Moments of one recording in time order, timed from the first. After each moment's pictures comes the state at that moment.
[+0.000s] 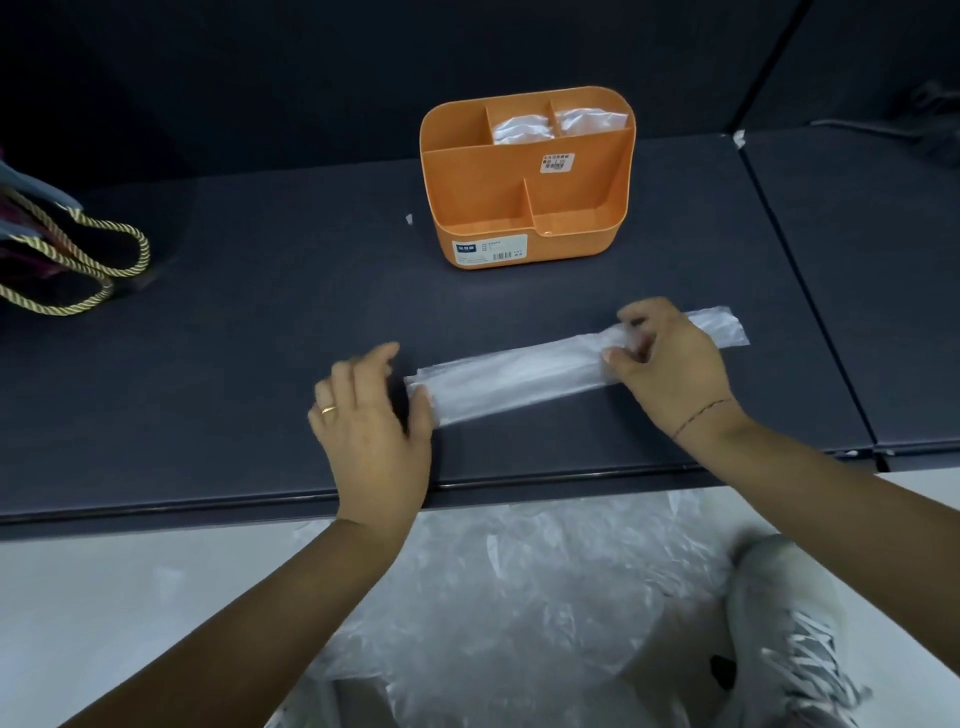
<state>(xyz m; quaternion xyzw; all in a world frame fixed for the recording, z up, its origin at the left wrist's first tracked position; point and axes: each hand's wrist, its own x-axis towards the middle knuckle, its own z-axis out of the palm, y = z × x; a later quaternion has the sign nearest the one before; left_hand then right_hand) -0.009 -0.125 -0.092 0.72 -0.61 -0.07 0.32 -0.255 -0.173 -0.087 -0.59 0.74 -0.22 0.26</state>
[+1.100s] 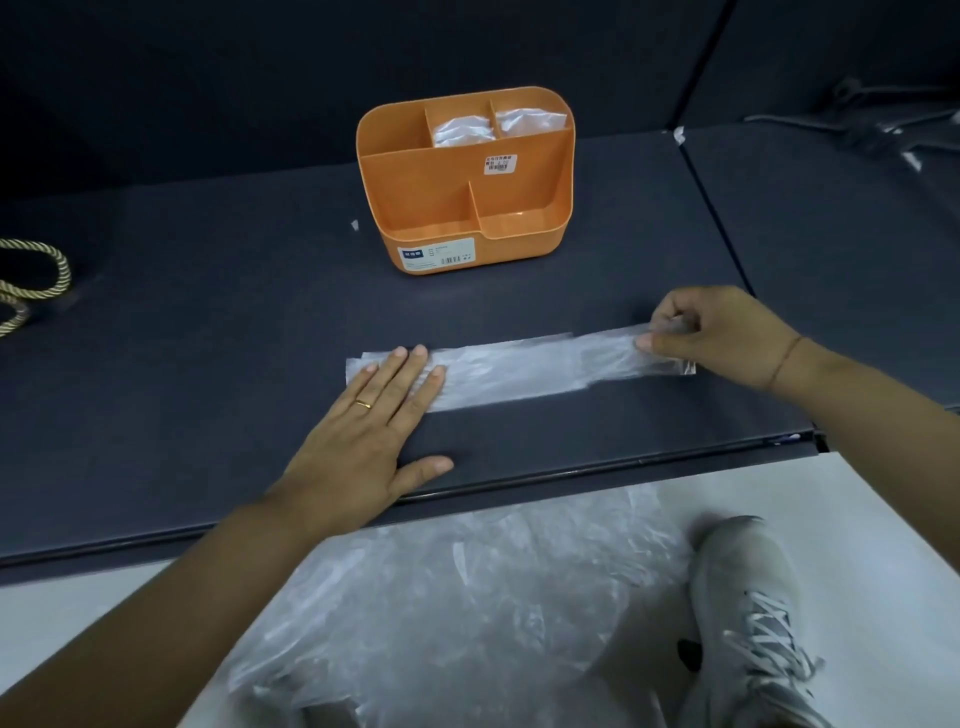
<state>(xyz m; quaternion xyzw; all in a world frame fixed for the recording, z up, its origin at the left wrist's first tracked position) 0.018 -0.154 -0.114 0.43 -0.90 -0.05 -0.04 -0.346 -0.188 -0.059 -0.62 0.69 -0.14 0.34</state>
